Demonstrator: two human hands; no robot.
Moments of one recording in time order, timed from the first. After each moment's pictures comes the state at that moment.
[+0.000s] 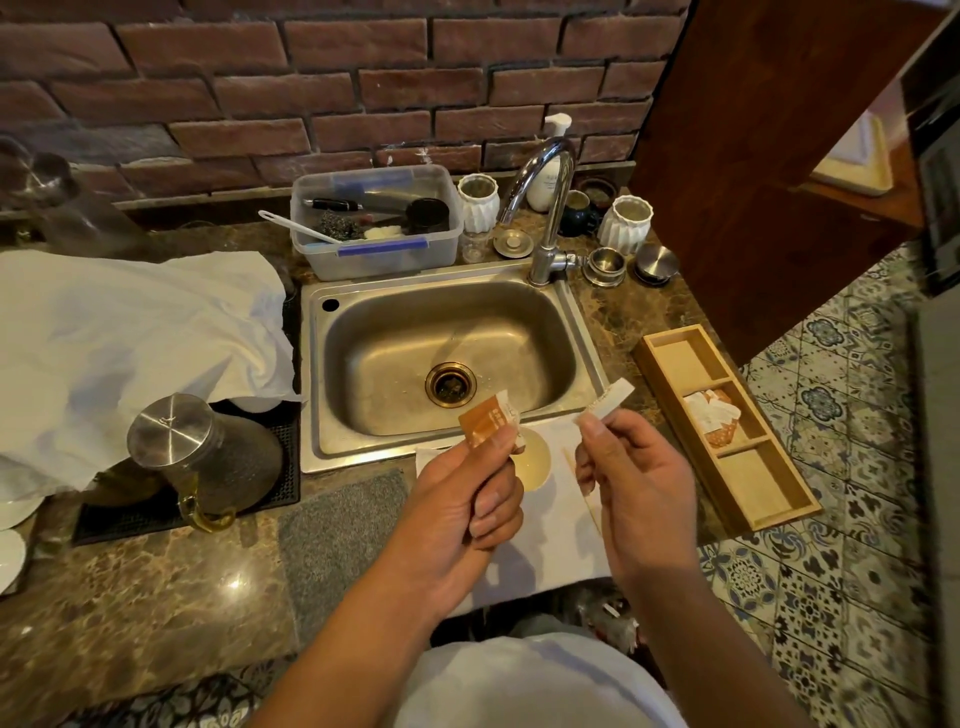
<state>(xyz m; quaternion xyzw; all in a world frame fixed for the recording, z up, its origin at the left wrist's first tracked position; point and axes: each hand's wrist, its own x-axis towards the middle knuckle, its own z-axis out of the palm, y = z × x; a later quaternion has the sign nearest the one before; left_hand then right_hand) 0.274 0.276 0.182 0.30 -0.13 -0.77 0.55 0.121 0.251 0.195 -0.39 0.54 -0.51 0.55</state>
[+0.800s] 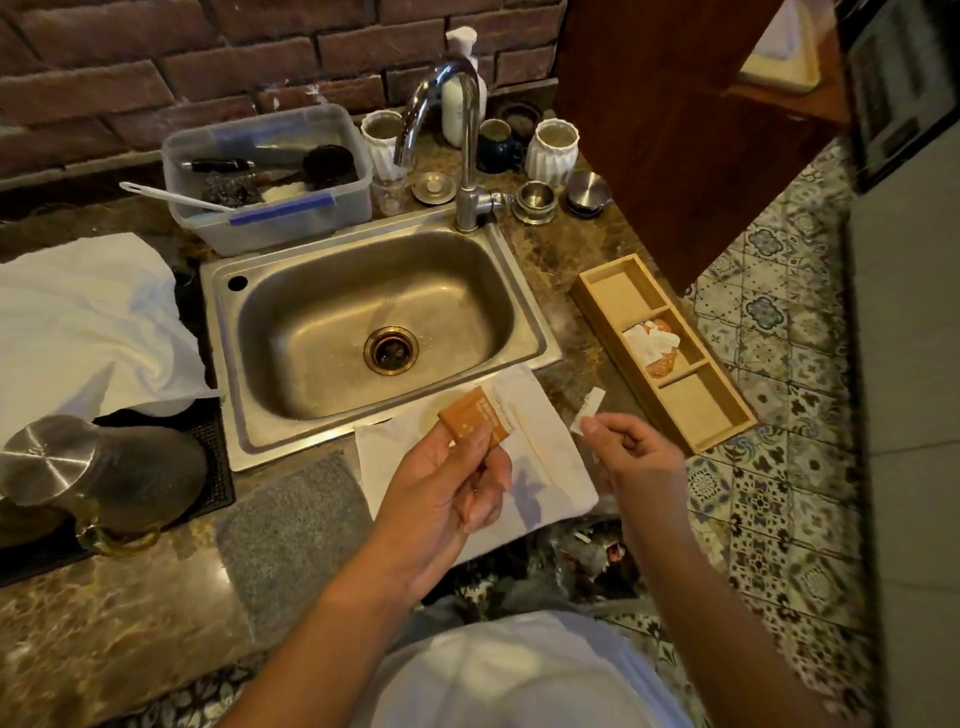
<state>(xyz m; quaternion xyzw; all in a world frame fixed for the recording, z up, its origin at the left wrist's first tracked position) 0.234 0.268 0.143 0.33 -0.18 -0.79 0.49 0.028 0.254 0.114 -0.35 0.70 -0.43 0.46</state>
